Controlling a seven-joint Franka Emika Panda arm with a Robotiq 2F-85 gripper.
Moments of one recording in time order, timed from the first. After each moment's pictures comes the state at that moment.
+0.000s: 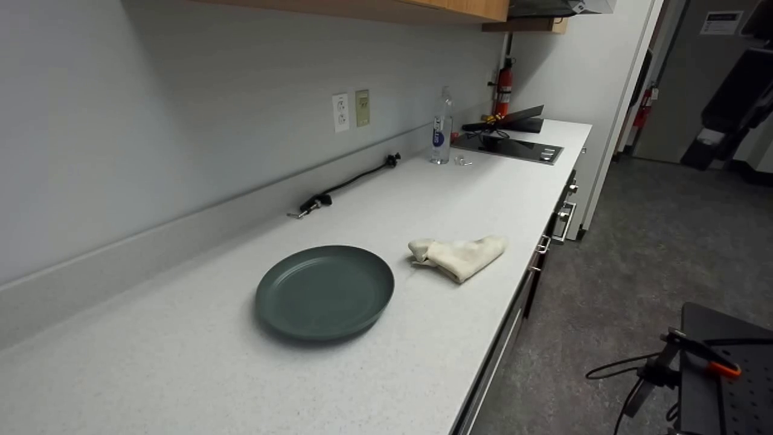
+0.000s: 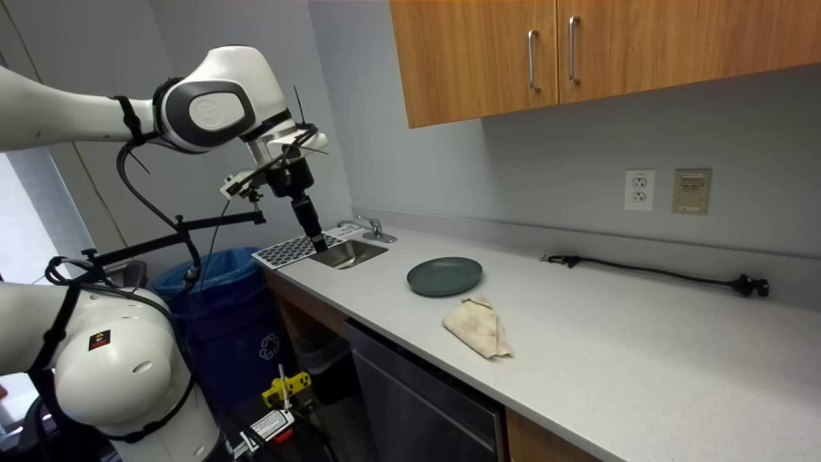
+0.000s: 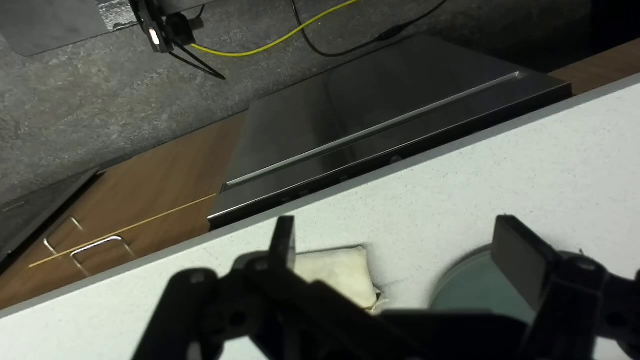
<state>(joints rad) 0.03 -0.95 0.16 -2.67 0.13 1.91 0.37</state>
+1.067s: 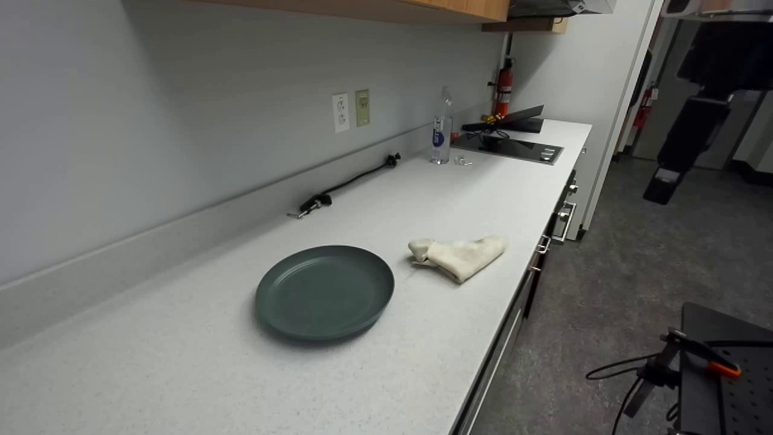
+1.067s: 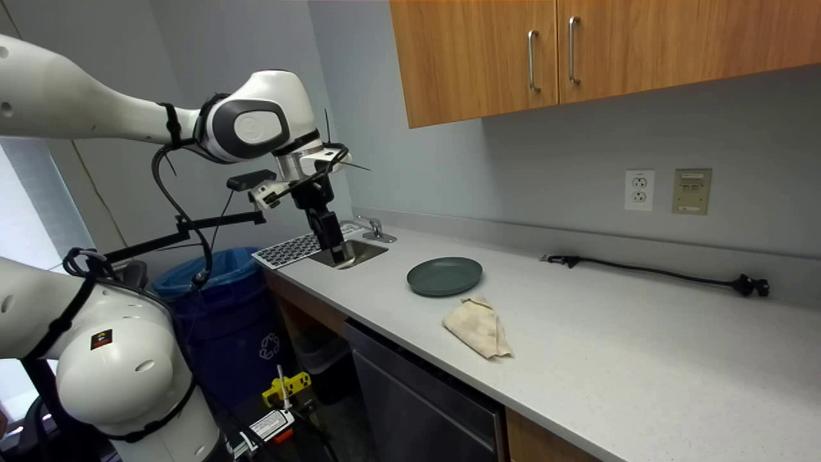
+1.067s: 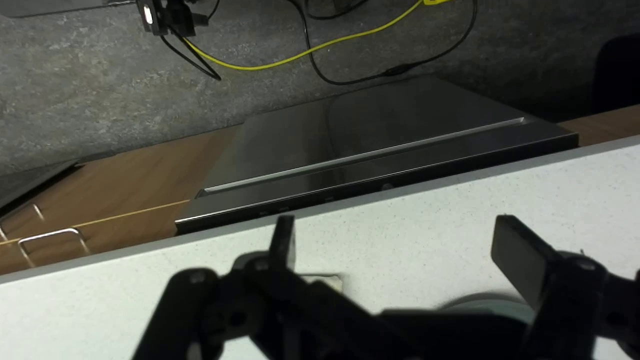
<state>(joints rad) 0.05 -0.75 0.18 -2.62 0.13 1.97 0.25</state>
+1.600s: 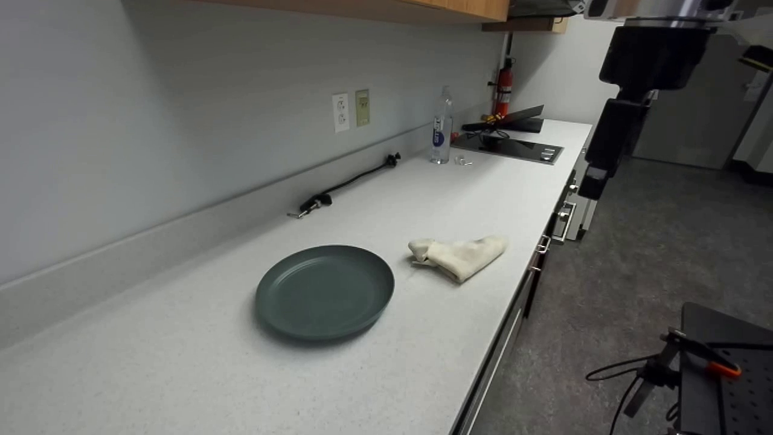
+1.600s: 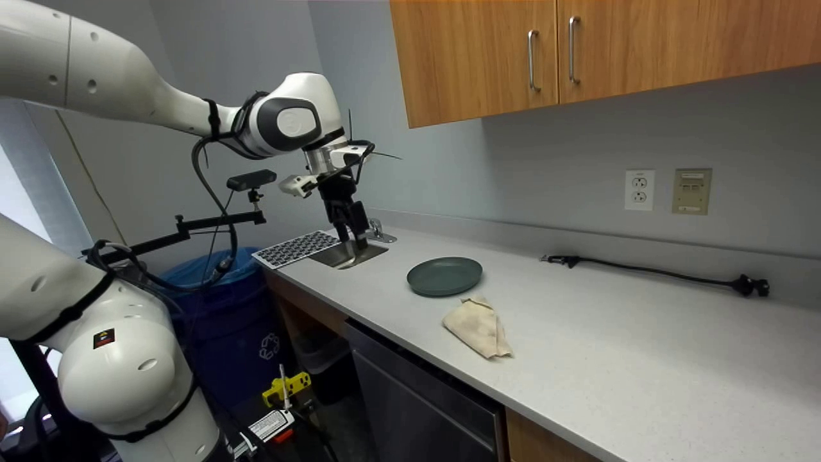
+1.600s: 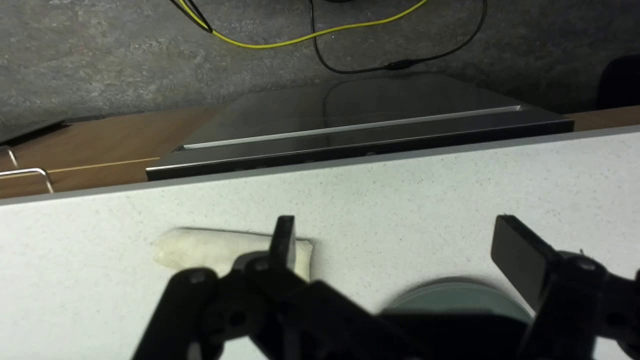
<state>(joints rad) 0.07 -0.50 0.19 -2.45 0.07 2.03 0.22</state>
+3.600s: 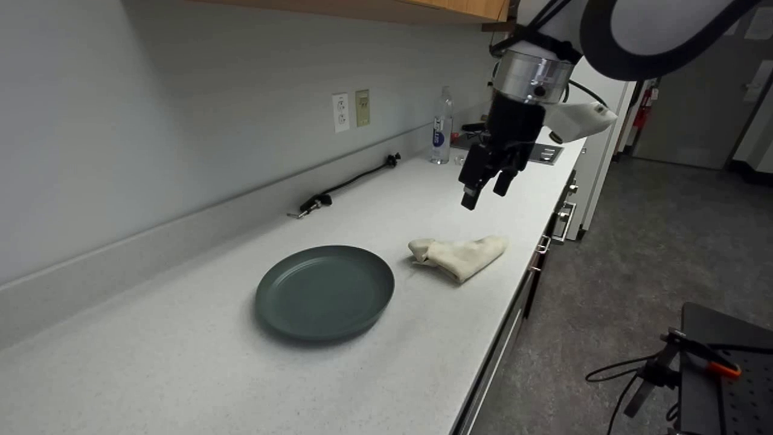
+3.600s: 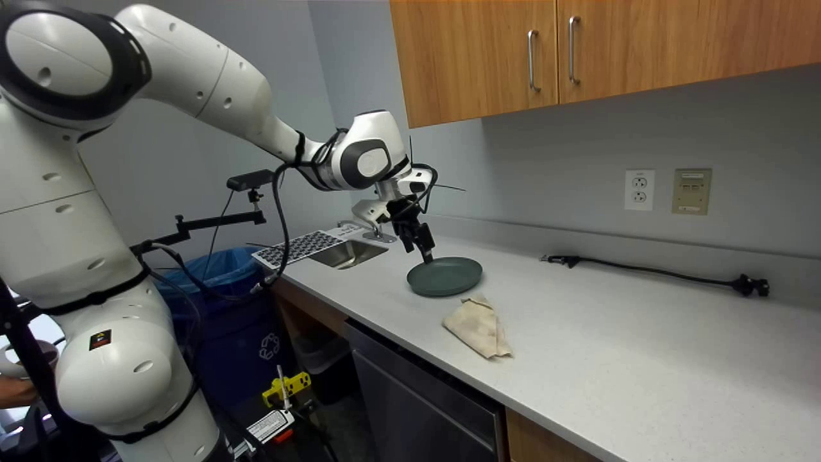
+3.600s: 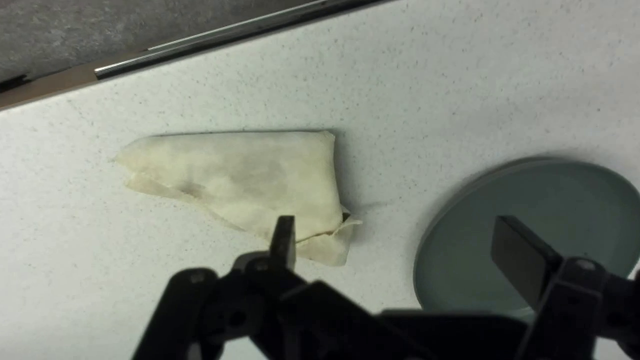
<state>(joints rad) 0.03 -0.08 0.12 -2.29 -0.01 2.42 0.30</state>
